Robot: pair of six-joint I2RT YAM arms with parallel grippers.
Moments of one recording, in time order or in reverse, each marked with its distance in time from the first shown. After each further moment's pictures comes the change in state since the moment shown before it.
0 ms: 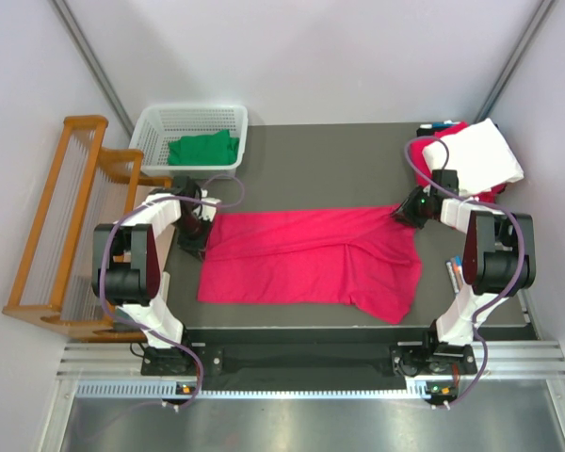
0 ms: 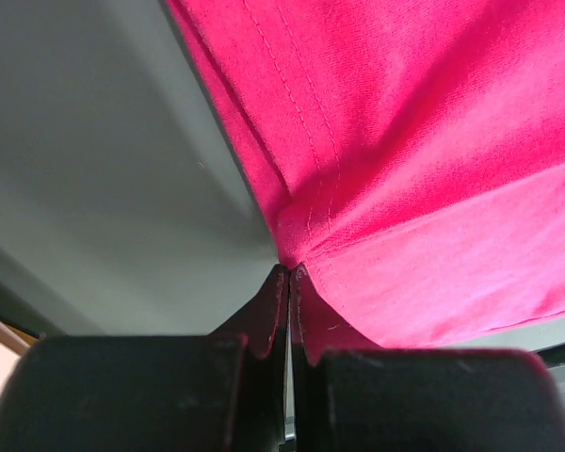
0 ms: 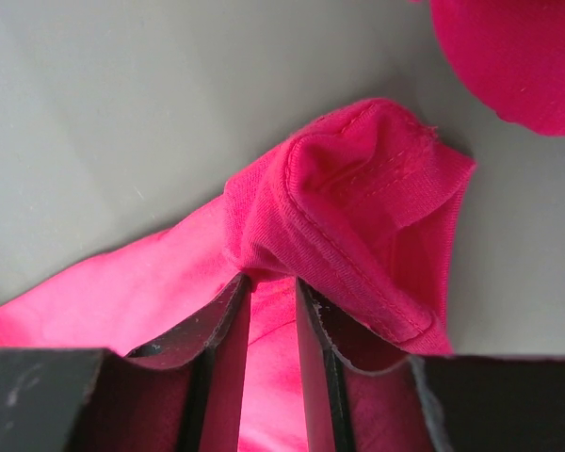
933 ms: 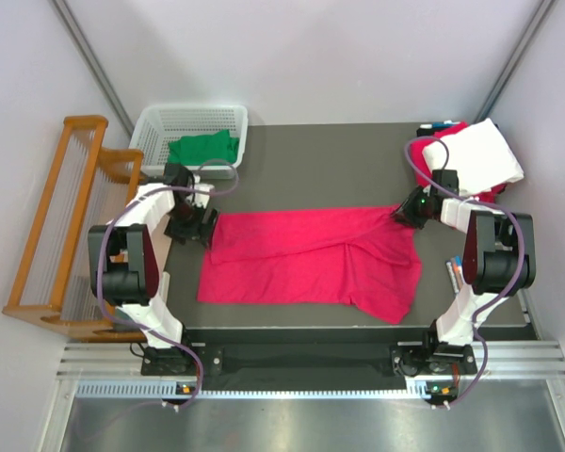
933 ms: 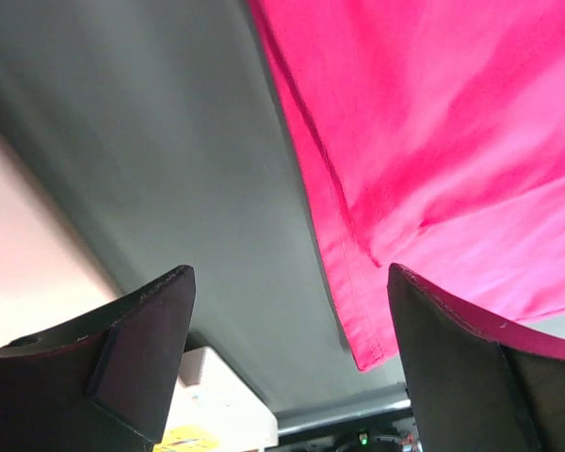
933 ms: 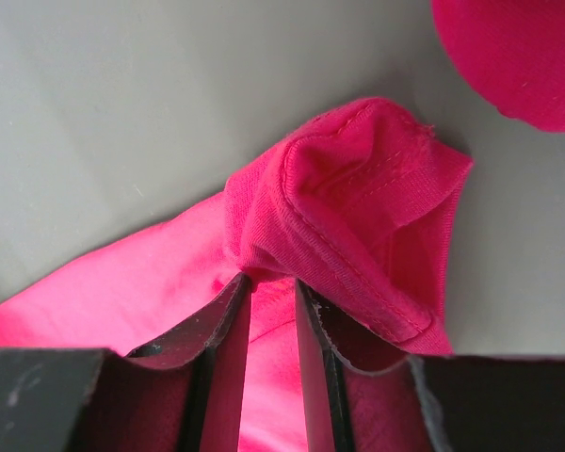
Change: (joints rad) left arm 0.031 0.000 0.109 -0.067 -0.014 0.006; right arm -0.002 0.003 0.003 -0.008 -0.007 0.000
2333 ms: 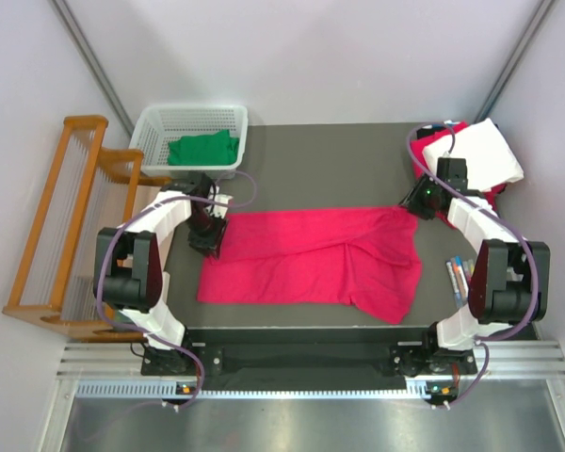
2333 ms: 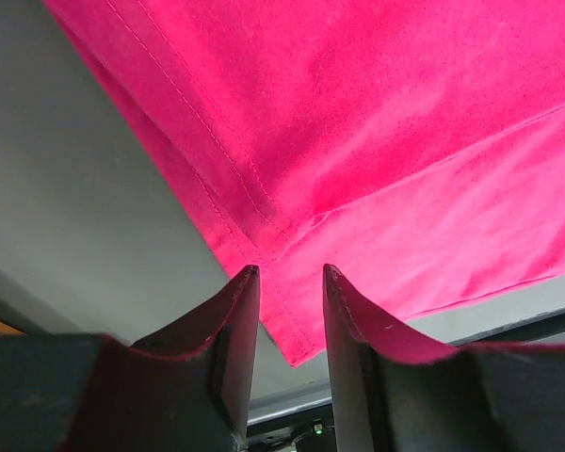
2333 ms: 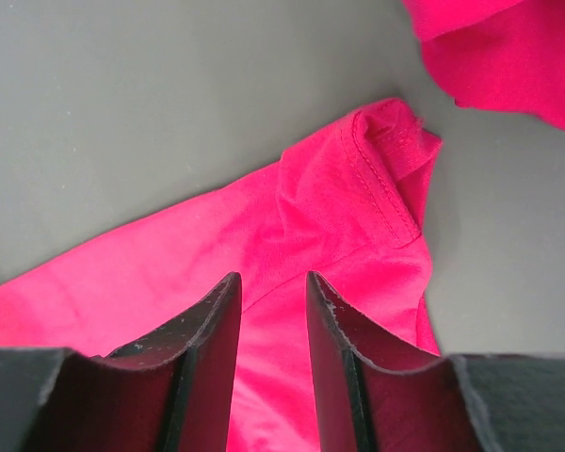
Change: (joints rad) left arm -0.150 -0.041 -0.063 0.001 0.014 -0.104; right arm 0.042 -0.222 0.044 -0.169 0.138 -0.101
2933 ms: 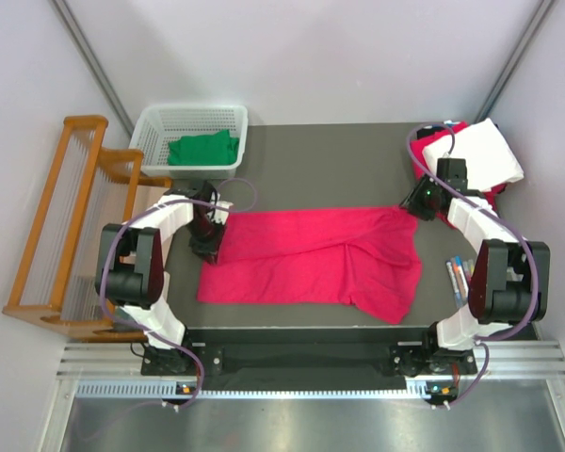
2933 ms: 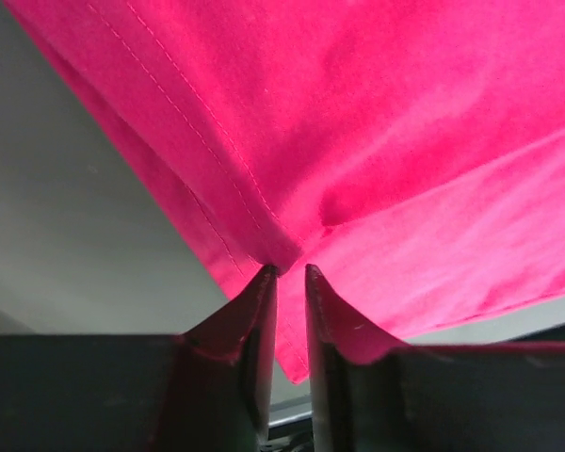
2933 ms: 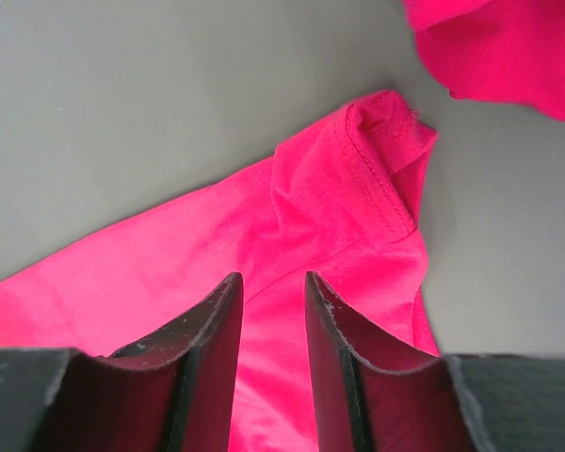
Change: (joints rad) left arm 0.000 0.024 -0.056 0.044 -0.005 -0.005; right arm 0.000 0.000 0.000 -0.014 0.005 0.000
